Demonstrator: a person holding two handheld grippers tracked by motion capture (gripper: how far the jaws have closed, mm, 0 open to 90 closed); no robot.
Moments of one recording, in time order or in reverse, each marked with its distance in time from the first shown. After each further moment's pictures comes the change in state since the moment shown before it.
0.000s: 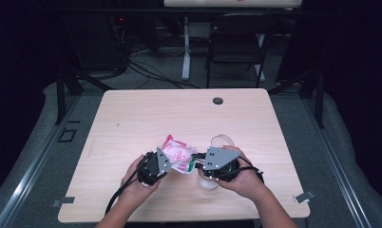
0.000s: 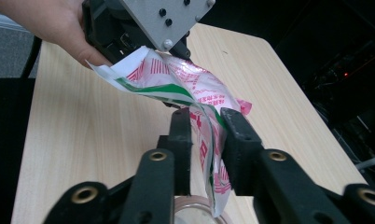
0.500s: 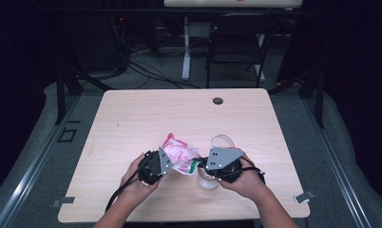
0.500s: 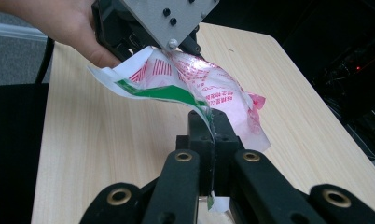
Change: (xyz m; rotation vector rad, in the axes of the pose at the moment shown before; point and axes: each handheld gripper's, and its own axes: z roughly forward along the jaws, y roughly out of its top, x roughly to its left) left arm -0.001 0.005 -0.002 -0.008 0.037 0.067; right arm 0.000 -0.004 -0.004 -0.013 0.026 0.047
